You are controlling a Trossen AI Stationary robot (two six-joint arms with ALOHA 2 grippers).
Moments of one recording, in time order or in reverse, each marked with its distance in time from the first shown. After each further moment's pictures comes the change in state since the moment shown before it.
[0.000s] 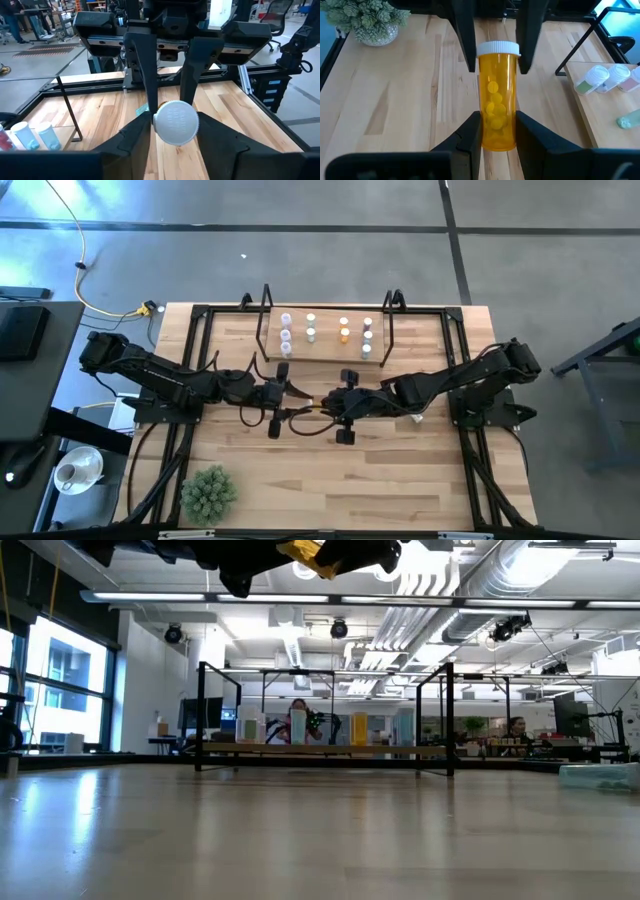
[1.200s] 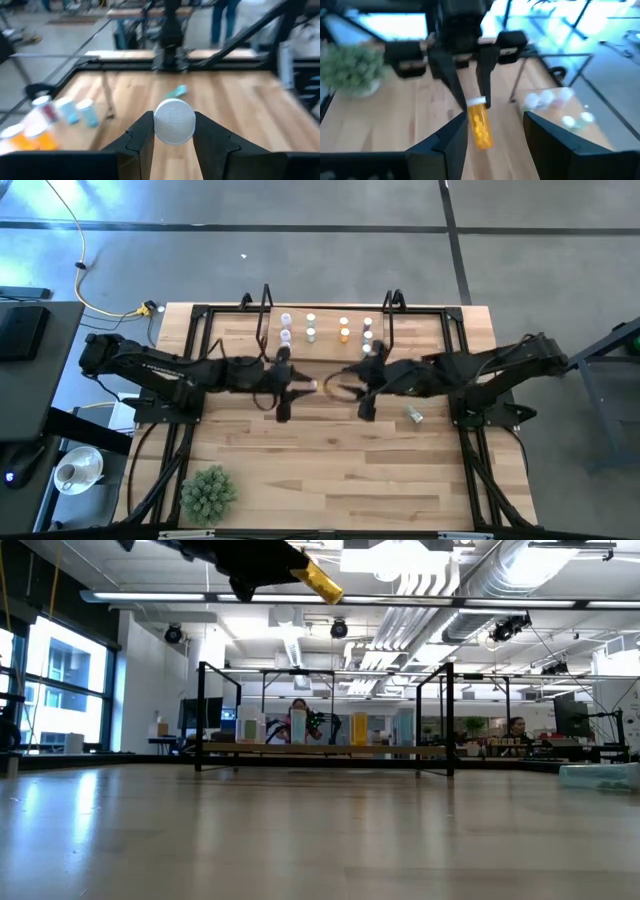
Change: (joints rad) left arm 0.104 0.000 0.136 -0.257 -0.034 -0.048; right arm -0.022 -0.252 0.000 -0.073 0.124 0.000
